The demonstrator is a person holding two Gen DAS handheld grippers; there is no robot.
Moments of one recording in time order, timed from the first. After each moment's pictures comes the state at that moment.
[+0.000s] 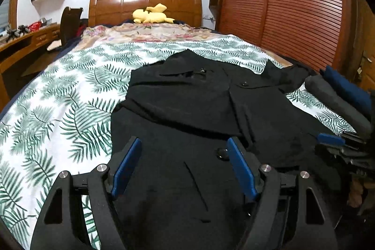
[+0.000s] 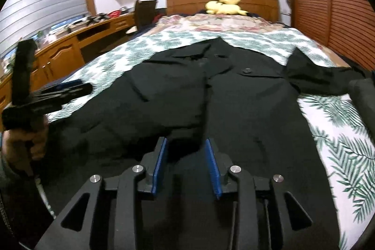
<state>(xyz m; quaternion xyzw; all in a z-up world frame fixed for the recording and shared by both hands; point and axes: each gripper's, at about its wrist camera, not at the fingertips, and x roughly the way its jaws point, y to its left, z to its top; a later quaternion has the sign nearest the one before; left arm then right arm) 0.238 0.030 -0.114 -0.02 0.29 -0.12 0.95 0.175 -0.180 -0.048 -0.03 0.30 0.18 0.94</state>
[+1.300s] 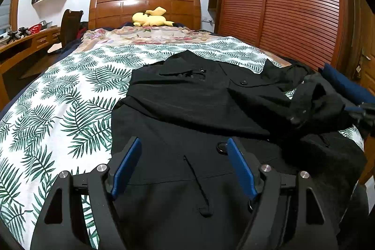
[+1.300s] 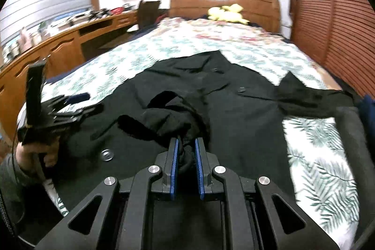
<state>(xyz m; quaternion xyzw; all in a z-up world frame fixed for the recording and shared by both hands) 0.230 0.029 -0.119 -0.01 0.28 -0.12 0.95 0.168 -0.211 0.022 -0.06 0.29 0.15 0.94</state>
